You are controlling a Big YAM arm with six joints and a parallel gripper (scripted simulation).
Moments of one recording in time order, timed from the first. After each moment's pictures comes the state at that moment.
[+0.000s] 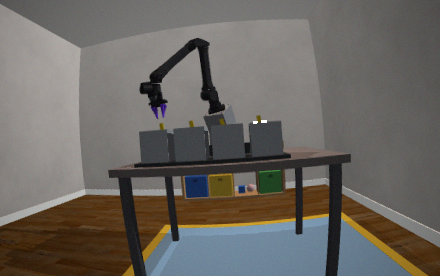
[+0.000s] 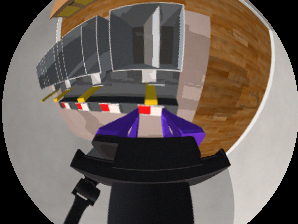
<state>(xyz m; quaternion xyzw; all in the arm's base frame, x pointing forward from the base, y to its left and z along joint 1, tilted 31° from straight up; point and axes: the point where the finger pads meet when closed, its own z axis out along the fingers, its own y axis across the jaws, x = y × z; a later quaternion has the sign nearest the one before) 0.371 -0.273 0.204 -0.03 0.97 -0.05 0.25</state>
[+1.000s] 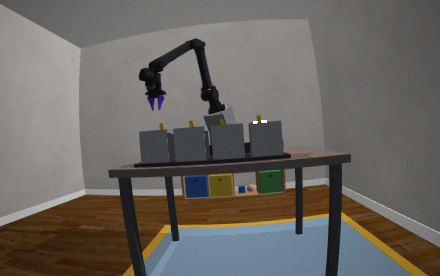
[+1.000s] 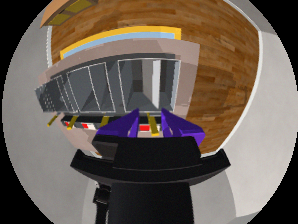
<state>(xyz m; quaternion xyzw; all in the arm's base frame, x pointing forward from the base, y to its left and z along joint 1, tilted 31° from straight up) 0.467 -0.238 0.287 -0.02 0.96 -0.11 0.26</state>
